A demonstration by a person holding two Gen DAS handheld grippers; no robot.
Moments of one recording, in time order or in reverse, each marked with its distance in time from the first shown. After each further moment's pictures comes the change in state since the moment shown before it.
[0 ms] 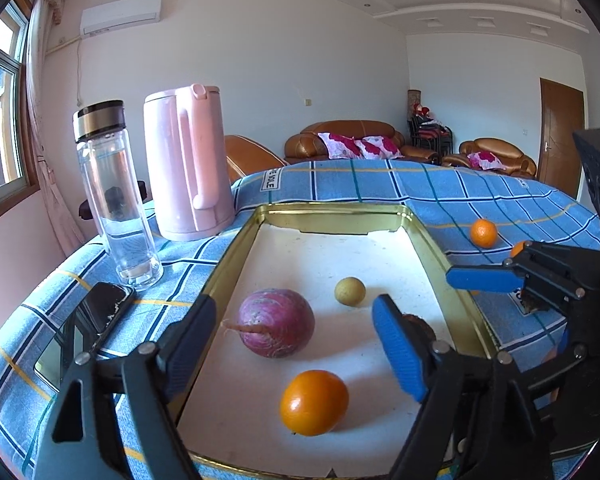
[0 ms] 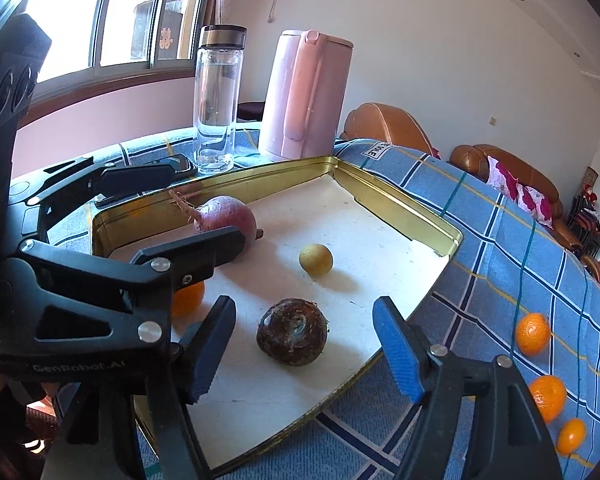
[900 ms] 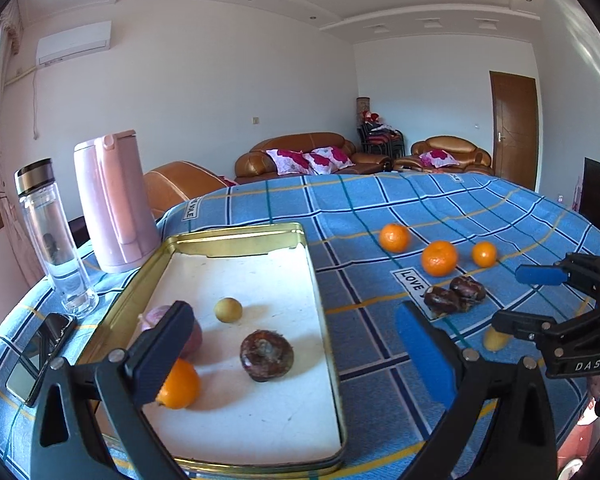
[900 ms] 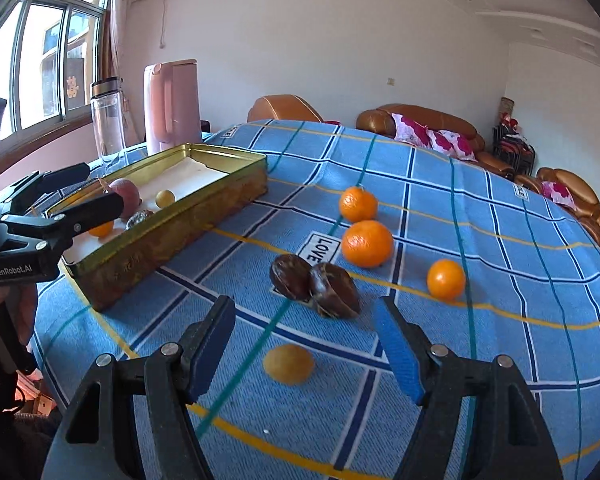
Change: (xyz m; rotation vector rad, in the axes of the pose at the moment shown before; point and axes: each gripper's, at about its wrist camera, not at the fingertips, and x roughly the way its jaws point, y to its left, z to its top) left arm -0.028 -0.091 0.003 0.116 -0.058 -0.152; right arm -0.114 -0.106 -0.108 0.304 0.010 -0.215
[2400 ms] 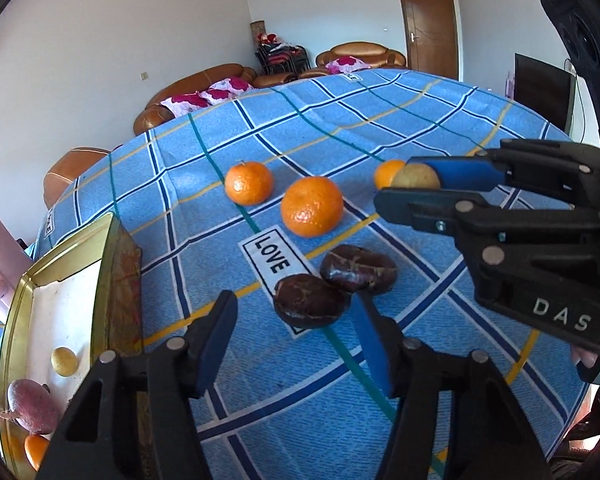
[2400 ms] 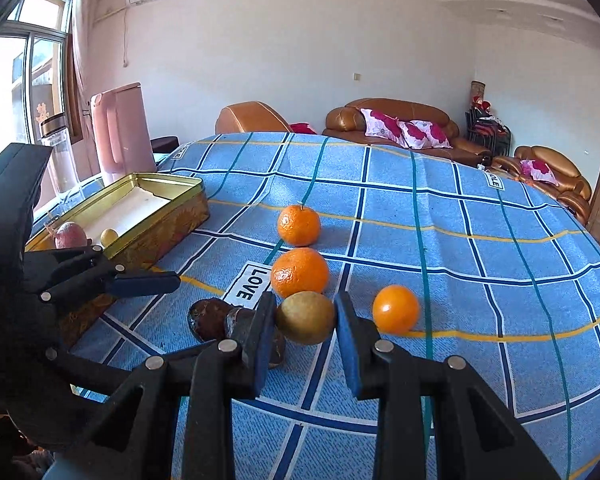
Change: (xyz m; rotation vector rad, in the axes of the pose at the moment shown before) left arm 0.091 -0.120 0.013 0.280 0.301 -0.251; right arm 0.022 -0.046 0.026 0.101 -0.010 -0.064
